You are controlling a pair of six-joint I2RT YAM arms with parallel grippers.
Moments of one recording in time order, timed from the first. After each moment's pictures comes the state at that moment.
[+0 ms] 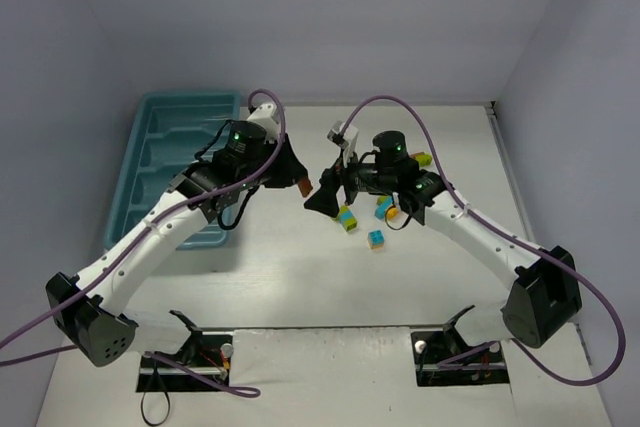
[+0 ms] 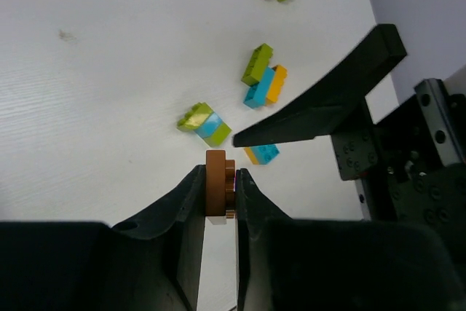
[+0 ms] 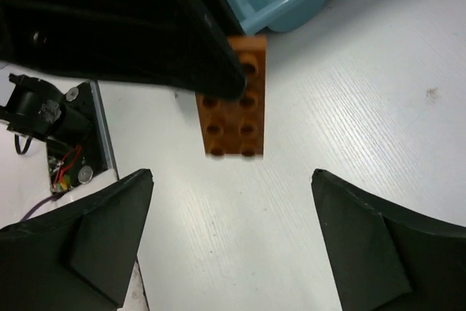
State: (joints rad) left arm -0.64 1.31 1.36 -0.56 0.04 -0.57; right arm 0.60 1.39 1.07 -0.09 -0.66 0.08
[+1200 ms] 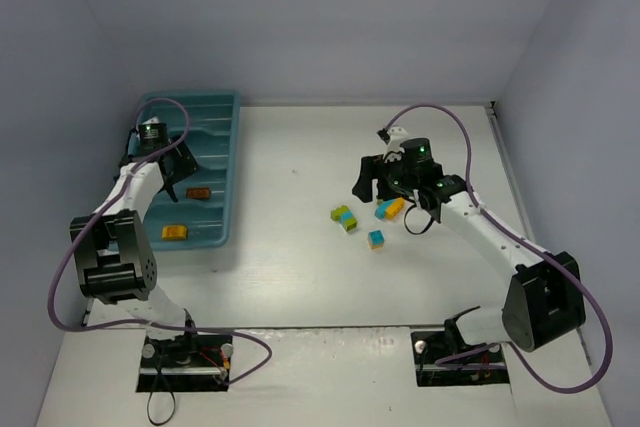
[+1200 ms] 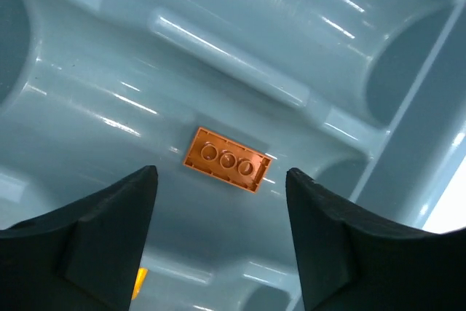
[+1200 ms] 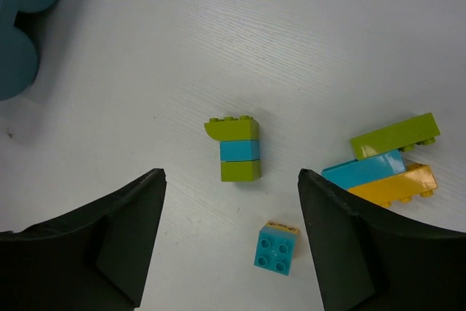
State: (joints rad) left arm 0.13 1.64 1.19 -0.41 -0.06 -0.41; right arm 0.40 1.35 0.96 -0.25 -0.26 0.22
